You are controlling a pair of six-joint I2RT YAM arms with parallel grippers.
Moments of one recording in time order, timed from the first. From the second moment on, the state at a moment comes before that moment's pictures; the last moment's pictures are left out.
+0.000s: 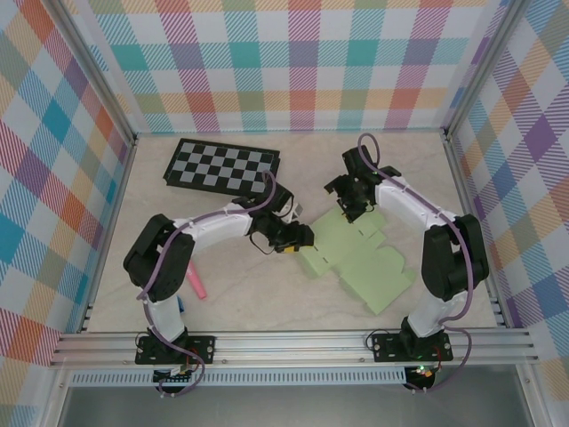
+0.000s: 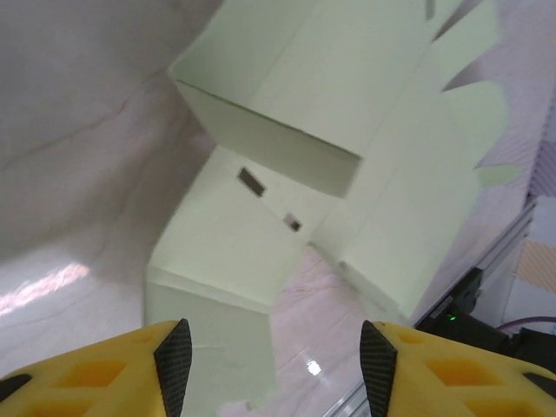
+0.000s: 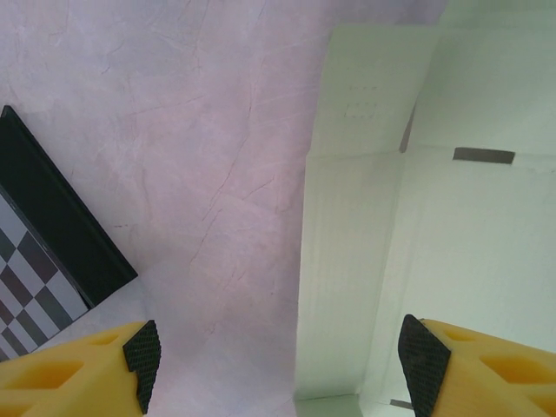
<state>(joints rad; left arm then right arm) -0.69 1.83 1.21 -0.50 0.54 -0.71 0.39 1.71 1.31 -0.68 -0.12 1.28</state>
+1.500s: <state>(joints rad) -0.69 1.90 1.18 -0.54 0.71 -0.86 0.35 1.69 1.23 -0.66 -0.13 1.27</state>
